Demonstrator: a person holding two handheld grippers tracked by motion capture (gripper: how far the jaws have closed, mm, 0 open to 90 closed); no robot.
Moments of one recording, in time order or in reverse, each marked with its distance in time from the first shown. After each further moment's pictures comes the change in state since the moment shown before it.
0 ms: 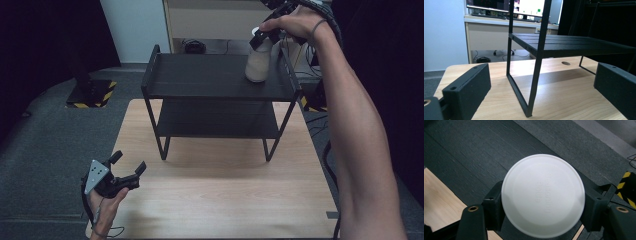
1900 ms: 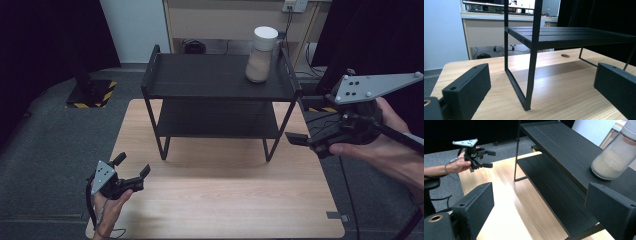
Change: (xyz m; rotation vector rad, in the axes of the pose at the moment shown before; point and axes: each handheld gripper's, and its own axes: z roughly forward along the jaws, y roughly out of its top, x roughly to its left) left arm -0.009 0.003 0.004 0.049 -0.006 0.040; right arm 0.061 -0.297 -0.063 -0.494 0.189 -0.298
